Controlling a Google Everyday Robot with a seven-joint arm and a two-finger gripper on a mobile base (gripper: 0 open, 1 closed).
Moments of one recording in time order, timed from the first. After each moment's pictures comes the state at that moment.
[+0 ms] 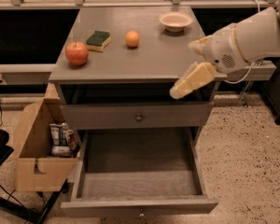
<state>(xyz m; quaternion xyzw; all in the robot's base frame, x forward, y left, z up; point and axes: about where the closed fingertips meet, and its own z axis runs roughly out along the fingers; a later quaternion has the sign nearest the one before) 0.551 -0.111 0.926 -0.53 0.74 0.16 0.37</state>
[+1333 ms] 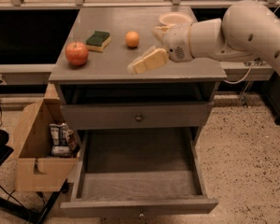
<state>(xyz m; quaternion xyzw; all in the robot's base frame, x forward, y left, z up) 0.636 -0.006 0.937 -0.49 0.66 0.26 0.50</state>
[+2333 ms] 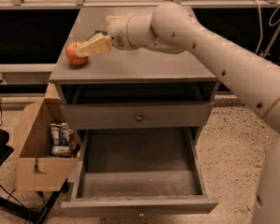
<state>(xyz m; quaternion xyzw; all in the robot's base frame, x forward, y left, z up) 0.717 0.135 0.939 -0.46 0.64 0.28 0.55</state>
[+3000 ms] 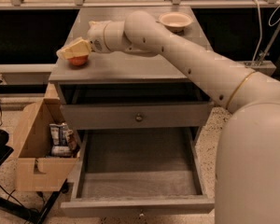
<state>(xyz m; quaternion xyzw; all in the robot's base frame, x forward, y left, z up) 0.745 0.204 0.914 -0.45 0.64 0.29 0.55</state>
